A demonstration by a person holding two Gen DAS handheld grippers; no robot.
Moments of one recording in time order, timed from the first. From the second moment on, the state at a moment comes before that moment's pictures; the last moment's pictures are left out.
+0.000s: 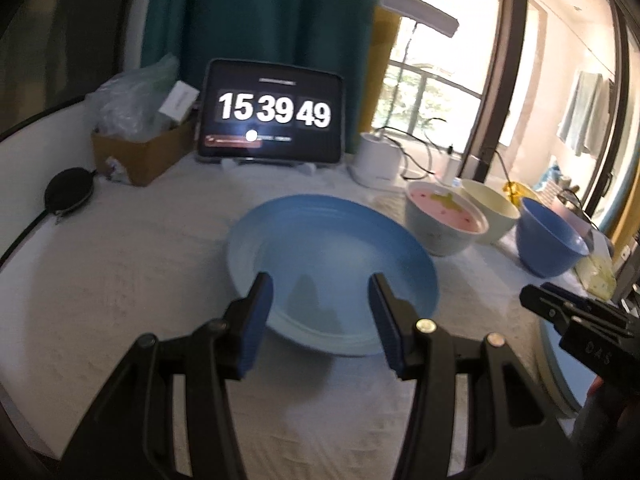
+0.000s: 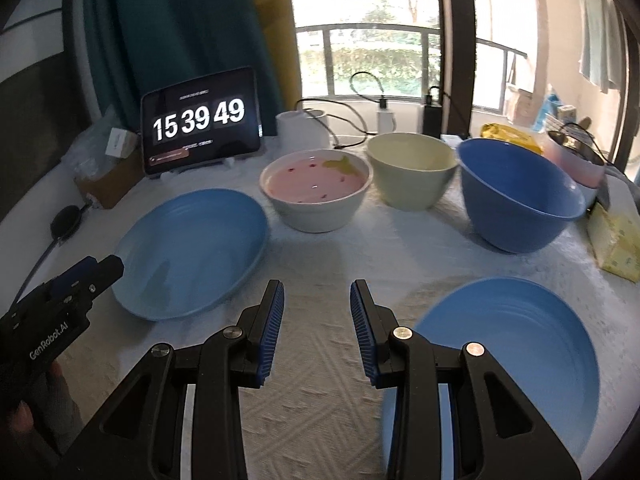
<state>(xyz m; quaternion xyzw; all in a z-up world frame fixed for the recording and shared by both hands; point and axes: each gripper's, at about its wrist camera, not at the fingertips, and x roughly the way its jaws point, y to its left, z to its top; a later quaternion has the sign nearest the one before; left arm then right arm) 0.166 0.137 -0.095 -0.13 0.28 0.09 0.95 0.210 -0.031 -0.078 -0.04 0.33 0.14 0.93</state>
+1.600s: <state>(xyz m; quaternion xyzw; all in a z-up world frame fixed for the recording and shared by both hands) 0.185 0.187 -0.120 -0.17 0.35 0.14 0.91 0.253 0.019 -0.125 -0.02 0.40 0.20 0.89</state>
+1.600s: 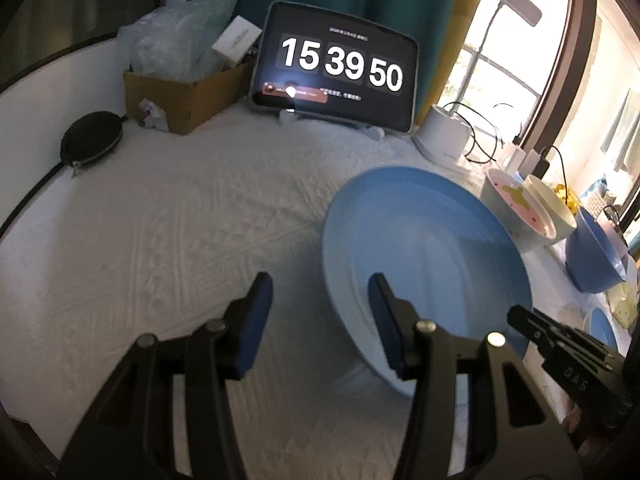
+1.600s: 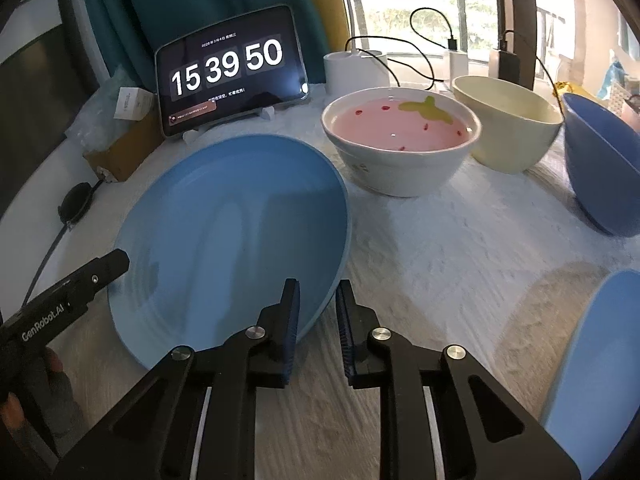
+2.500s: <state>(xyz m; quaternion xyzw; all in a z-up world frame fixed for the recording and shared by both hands) 0.209 0.137 -0.126 -0.12 0.39 0.08 0.91 0.230 -0.030 -0.121 -0.02 0.40 0.17 0.90</state>
